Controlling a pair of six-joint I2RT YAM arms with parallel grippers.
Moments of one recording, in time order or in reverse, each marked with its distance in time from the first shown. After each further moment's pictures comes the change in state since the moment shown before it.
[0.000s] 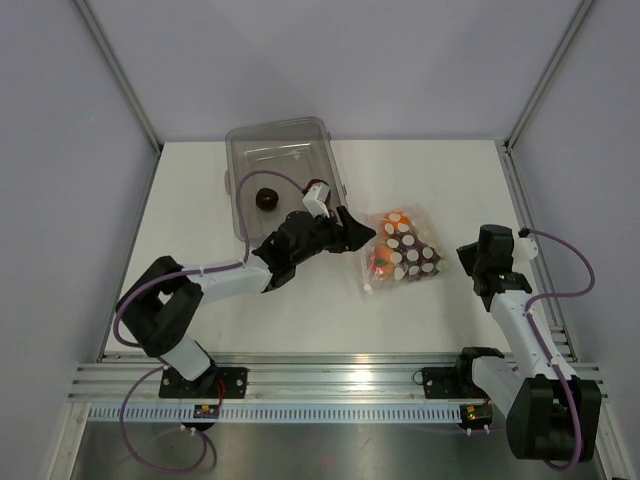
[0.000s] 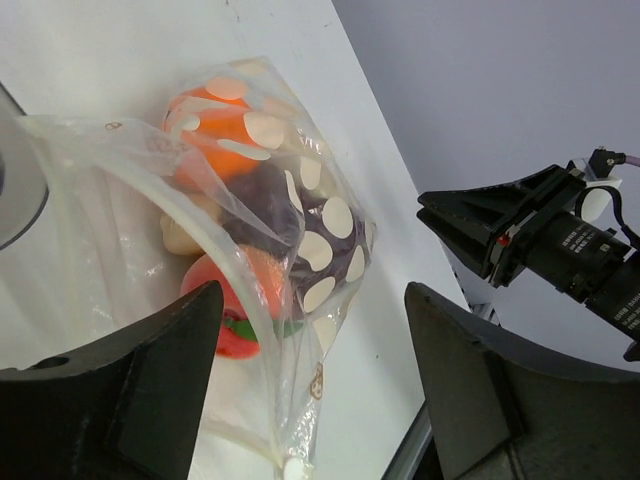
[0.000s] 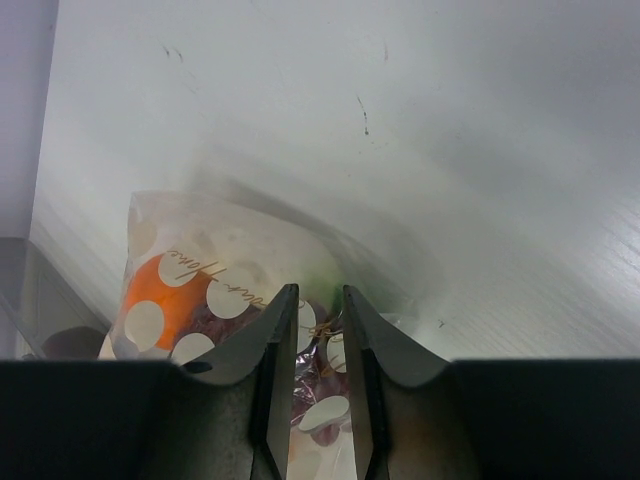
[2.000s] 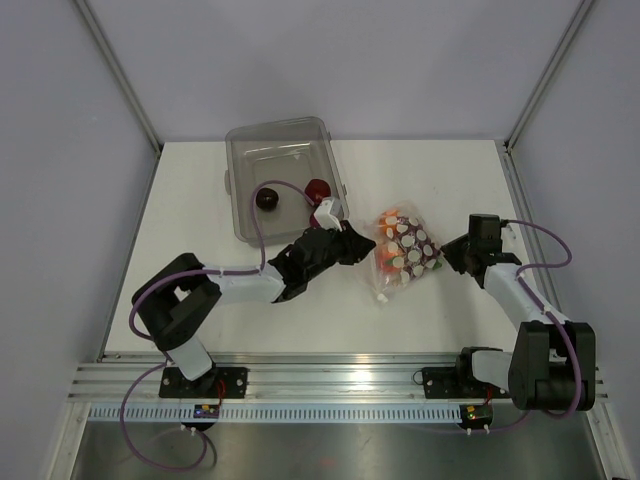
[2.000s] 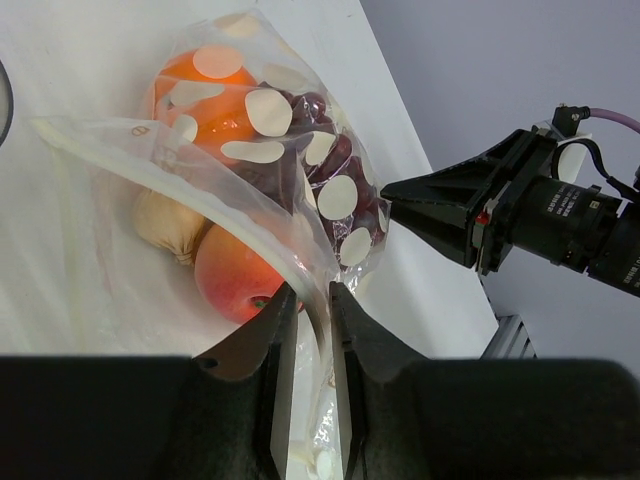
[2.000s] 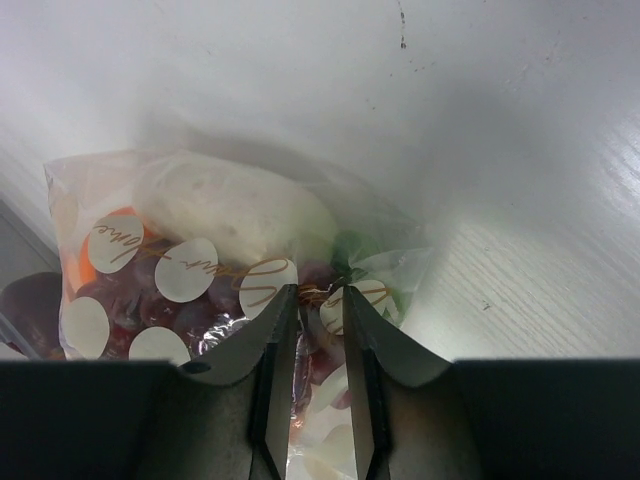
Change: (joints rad) left arm -0.111 0.054 -0.032 0.074 -0.174 -0.003; right arm 0.018 0.263 0.080 0.031 -0.170 -0.001
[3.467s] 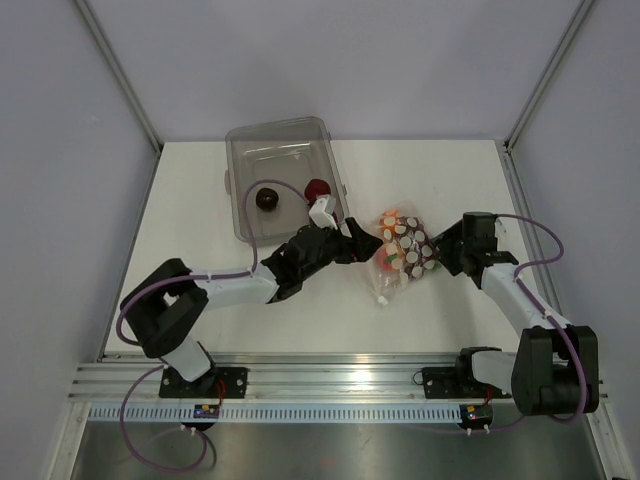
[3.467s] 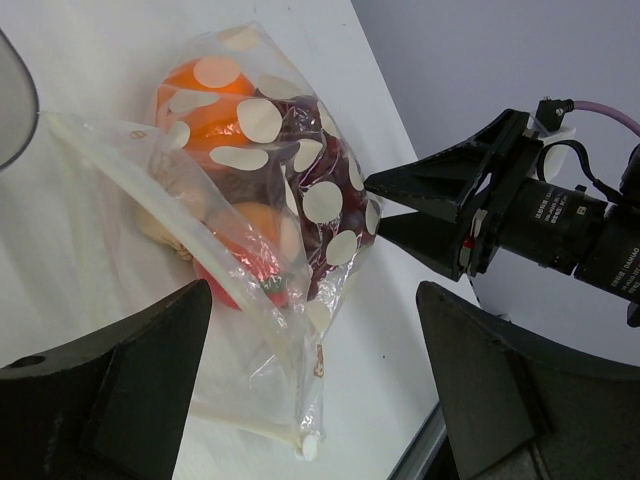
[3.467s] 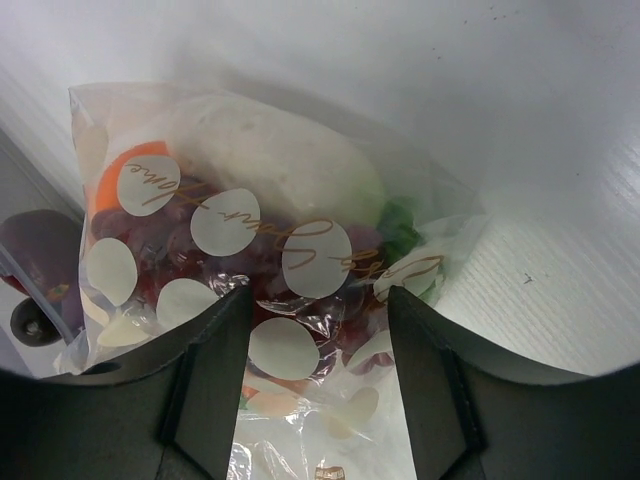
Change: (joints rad) left arm 0.012 -0.082 -0.032 -0.048 0.004 -0.009; right arm 0.063 -0.024 0.020 -0.022 -0.047 -0.044
